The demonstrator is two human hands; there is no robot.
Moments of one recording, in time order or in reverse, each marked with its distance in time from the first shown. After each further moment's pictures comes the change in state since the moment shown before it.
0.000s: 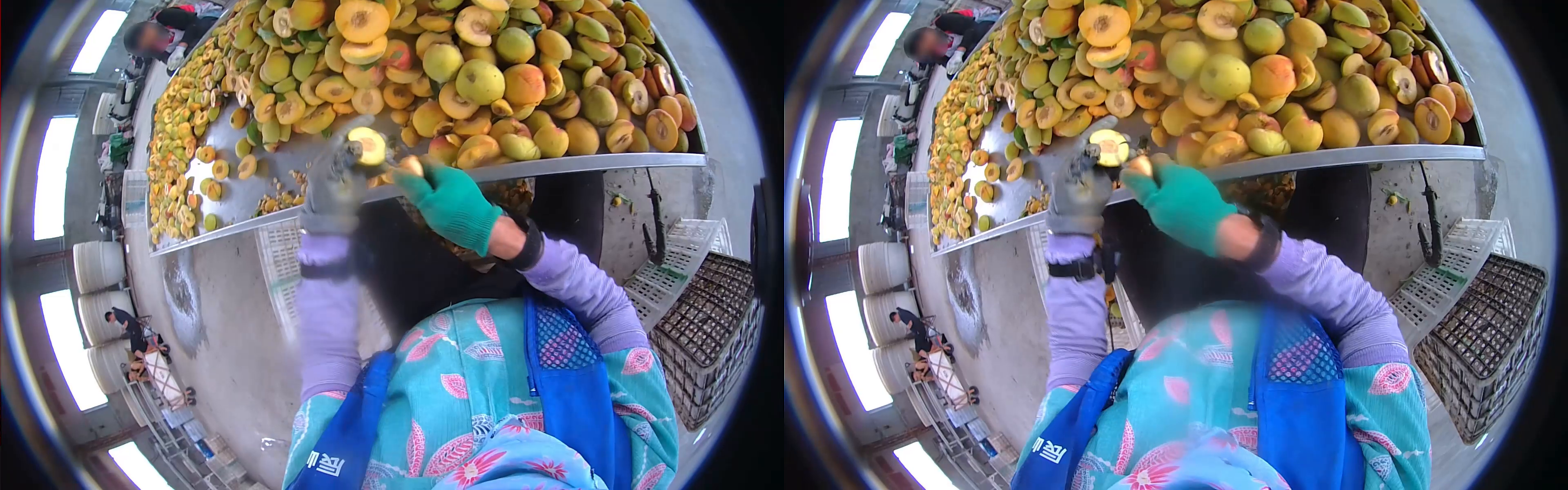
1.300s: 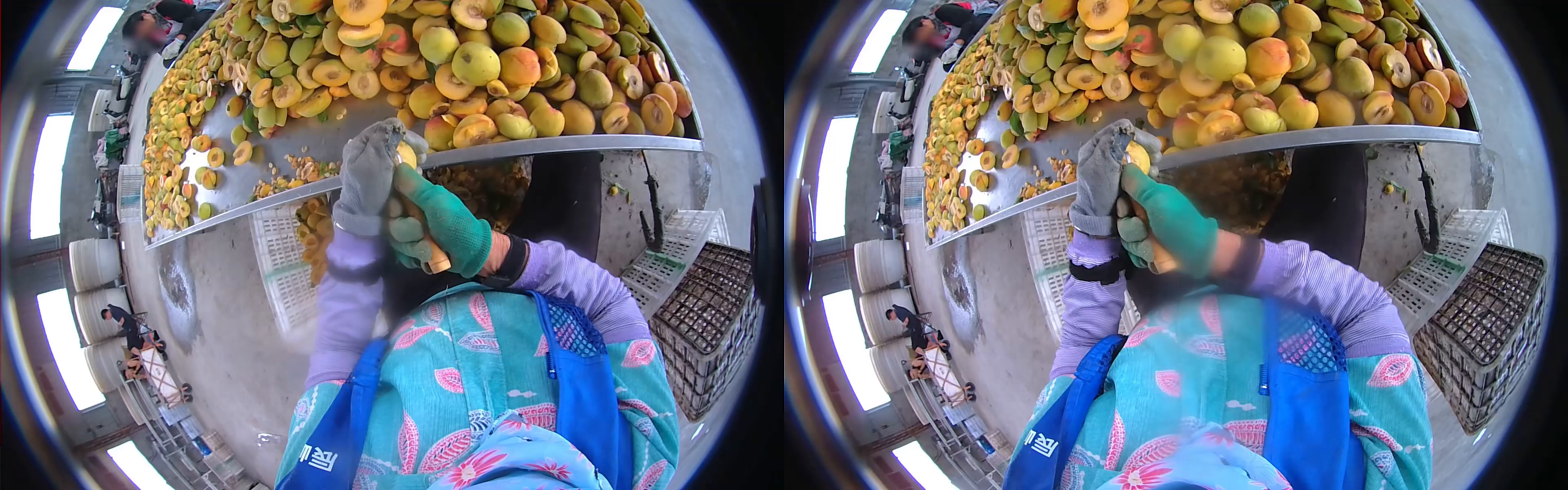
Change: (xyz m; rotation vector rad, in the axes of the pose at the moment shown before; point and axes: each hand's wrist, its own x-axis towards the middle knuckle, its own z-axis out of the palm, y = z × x) left_hand -0.013 0.049 0.037 -0.515 -0.052 -0.331; right_hand -0.043 -0.027 0.012 1.339 -0.476 0.707
